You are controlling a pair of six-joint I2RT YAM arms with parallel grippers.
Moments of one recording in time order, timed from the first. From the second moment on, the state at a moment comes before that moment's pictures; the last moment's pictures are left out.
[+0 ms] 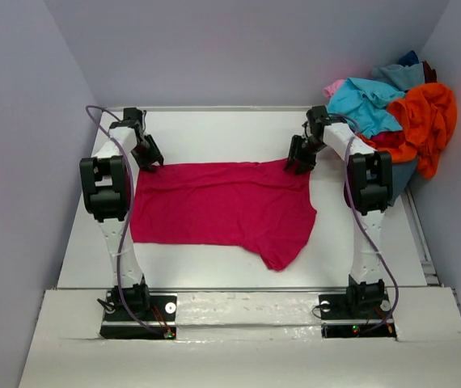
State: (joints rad) left arm 0.05 2.17 1.74 -0.76 0.12 -0.45; right arm 0.15 2.28 1.90 -0.88 -0.33 0.40
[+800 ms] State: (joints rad) left arm 0.10 2.34 1.99 -0.85 0.05 -0.47; right arm 0.14 2.53 2.32 -0.95 -0.34 0.44
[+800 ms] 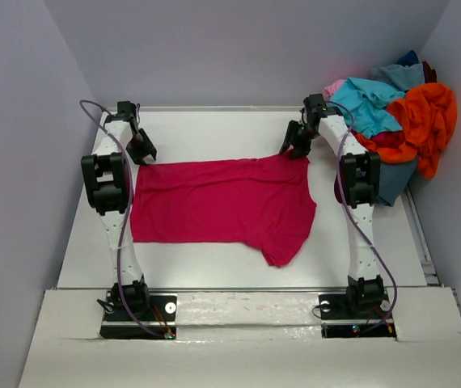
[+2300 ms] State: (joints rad) left arm 0.11 2.20 1.88 -0.82 0.04 -0.46; right arm 0.11 2.15 1.73 -0.90 -0.29 0.45
